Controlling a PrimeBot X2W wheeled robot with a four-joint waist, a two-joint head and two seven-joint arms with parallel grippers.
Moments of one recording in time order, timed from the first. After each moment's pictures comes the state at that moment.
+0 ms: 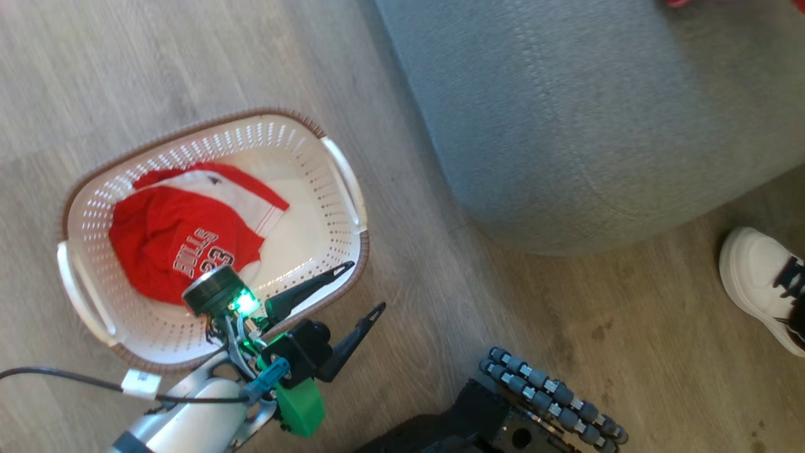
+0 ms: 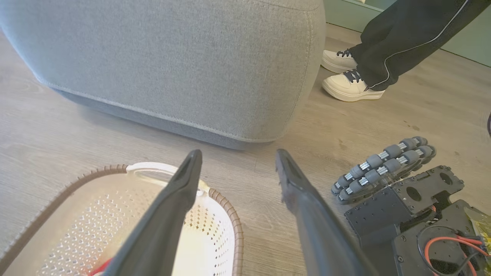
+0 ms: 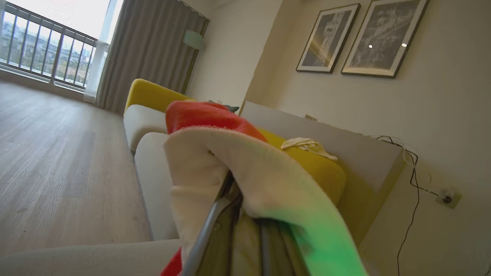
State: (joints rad) left arm -0.33 0.40 -0.71 0.15 -0.03 -0.13 -0.25; right arm -1.01 -0.47 -0.30 0.43 0.19 0.13 -0.26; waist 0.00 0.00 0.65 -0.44
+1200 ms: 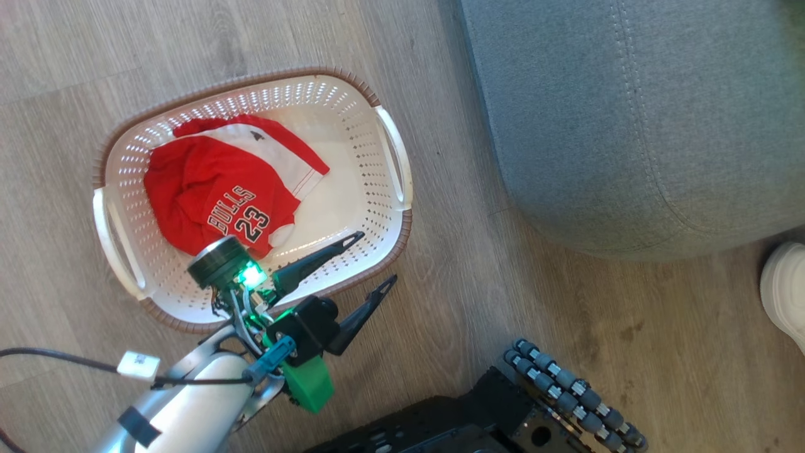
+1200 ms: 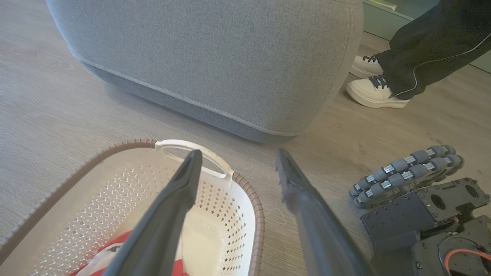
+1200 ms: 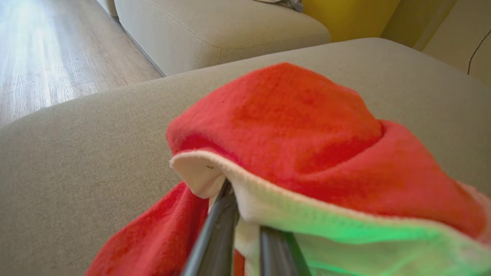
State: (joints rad) left arm -0.39 0.38 -0.71 0.13 -0.04 -0.13 -0.25; right arm -1.22 -0.45 -0.16 1.20 0.41 0.13 -0.22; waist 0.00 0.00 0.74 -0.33
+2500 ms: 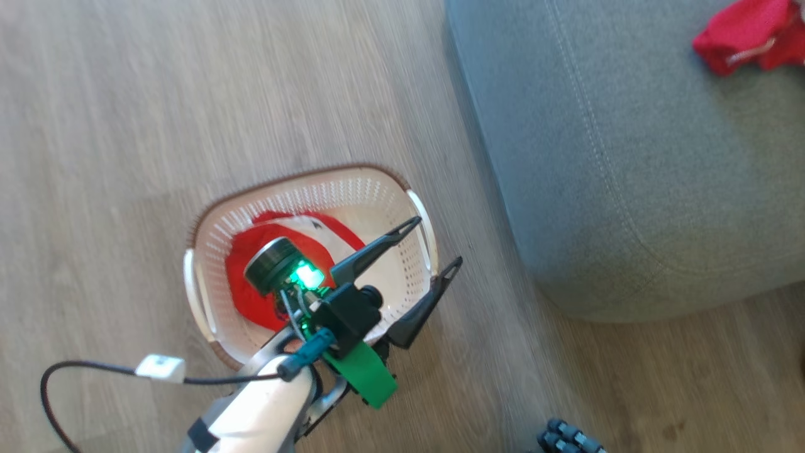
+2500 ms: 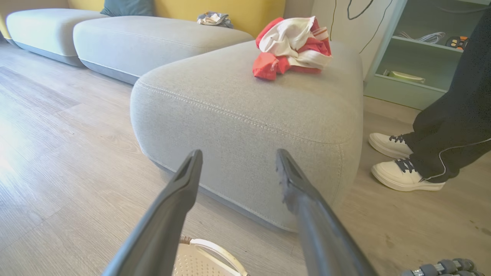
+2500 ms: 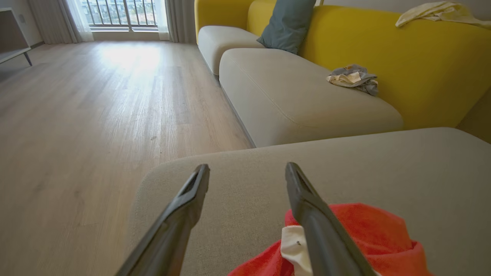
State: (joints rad) left arm -0.34 0.17 -0.64 0.10 -0.09 -0.13 -0.25; right arm -1.12 -0.50 0.25 0.97 0.59 0.13 -0.15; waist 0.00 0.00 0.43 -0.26
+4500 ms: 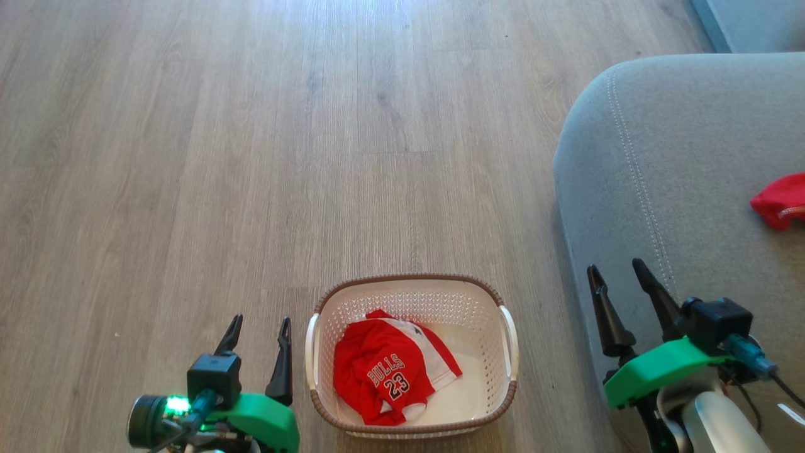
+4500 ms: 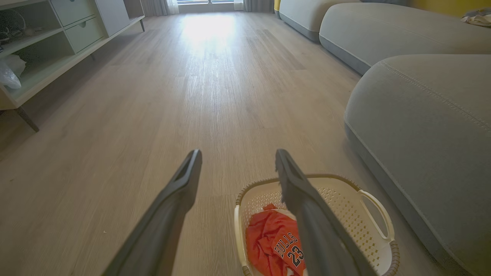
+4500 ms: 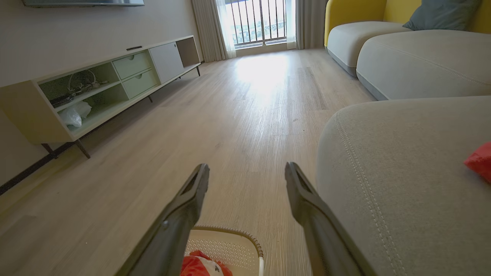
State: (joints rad) left arm 0.00 0.05 -0.19 0.29 -0.11 0.10 -0.25; right arm -0.09 -0.17 0.14 0.31 0.34 0.13 -0.25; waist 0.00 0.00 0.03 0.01
